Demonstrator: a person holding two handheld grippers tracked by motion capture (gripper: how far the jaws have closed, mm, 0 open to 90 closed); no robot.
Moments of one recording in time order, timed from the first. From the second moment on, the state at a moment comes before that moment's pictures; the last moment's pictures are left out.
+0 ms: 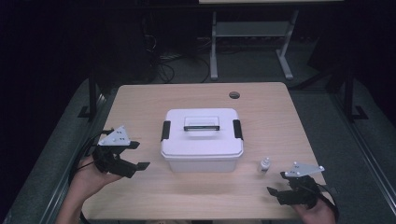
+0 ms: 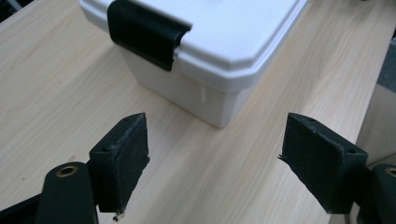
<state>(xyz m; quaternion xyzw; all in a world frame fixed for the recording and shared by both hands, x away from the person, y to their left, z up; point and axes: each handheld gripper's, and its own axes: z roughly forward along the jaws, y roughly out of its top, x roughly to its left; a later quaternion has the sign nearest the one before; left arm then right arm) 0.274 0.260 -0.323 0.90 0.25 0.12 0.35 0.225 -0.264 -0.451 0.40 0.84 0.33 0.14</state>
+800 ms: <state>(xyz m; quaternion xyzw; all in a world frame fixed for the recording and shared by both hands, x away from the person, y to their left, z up) 0.302 0.224 -0.295 0.91 0.21 0.10 0.35 0.222 -0.267 -0.448 0.41 0.84 0.33 0.13</state>
